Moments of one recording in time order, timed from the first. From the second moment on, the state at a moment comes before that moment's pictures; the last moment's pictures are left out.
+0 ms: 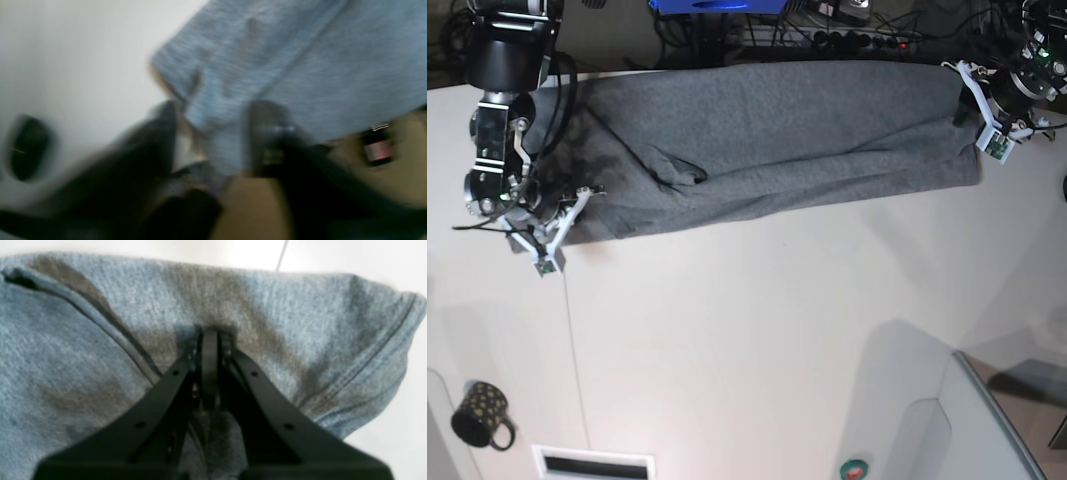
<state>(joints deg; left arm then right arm) 39.3 -32.0 -17.5 100.5 -13.0 -25.6 30.0 2.6 4.2 14.2 67.9 -3.8 26.8 -45.7</state>
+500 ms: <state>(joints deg) 24.7 -22.6 -17.3 81.1 2.1 -25.6 29.0 3.2 4.2 14.2 67.7 -3.9 26.8 -46.6</state>
